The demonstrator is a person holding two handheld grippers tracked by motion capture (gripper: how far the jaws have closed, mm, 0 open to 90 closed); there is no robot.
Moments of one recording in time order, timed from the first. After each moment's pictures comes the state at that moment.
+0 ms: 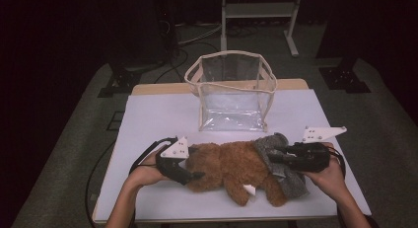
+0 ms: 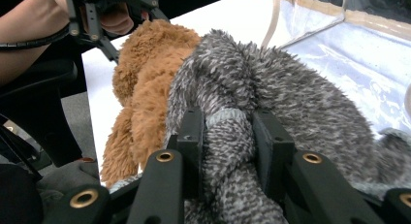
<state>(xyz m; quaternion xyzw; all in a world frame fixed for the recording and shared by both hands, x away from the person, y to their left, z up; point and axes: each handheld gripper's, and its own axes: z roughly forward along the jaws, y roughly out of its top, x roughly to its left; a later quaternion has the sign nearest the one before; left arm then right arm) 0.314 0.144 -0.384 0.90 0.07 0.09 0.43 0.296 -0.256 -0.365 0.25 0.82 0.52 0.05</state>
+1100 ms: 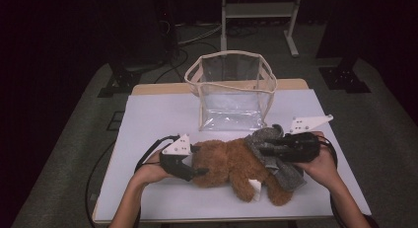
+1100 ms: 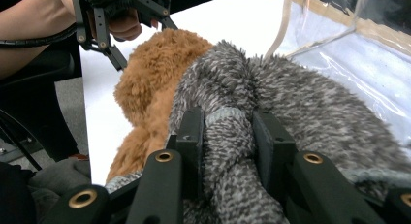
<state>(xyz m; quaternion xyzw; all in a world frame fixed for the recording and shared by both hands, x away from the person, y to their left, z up) 0.322 0.138 -0.390 0.88 0.08 0.09 0.46 0.315 -0.232 -0.345 0.23 0.84 0.49 0.06</state>
